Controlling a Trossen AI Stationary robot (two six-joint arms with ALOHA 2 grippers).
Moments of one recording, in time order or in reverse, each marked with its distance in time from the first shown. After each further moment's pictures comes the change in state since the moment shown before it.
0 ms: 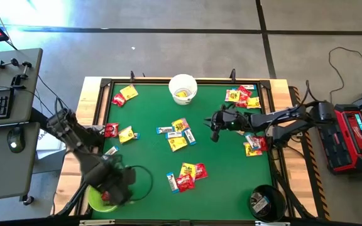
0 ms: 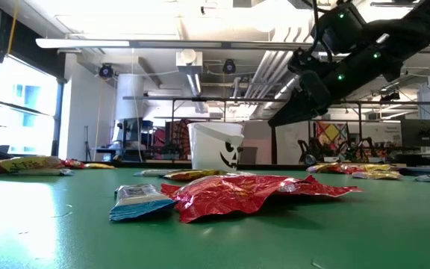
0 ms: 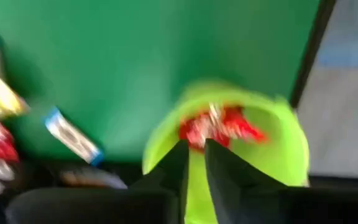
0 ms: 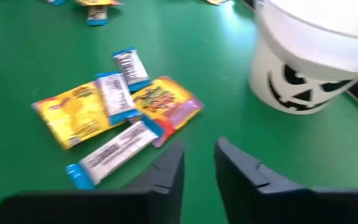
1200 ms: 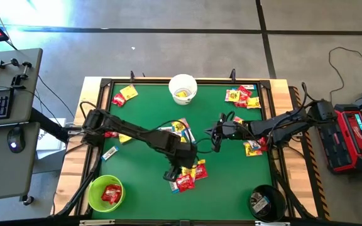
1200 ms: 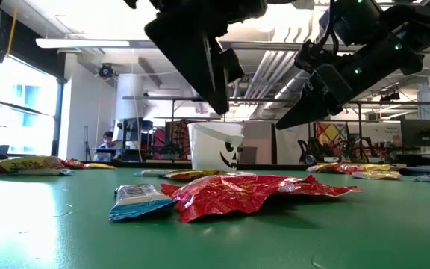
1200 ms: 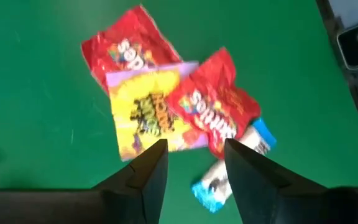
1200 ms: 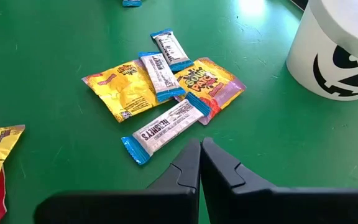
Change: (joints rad) left arm 0.545 0.349 -0.003 0.771 0.200 0.930; right arm 0.173 0.000 -0.001 -0.060 0.106 0.087
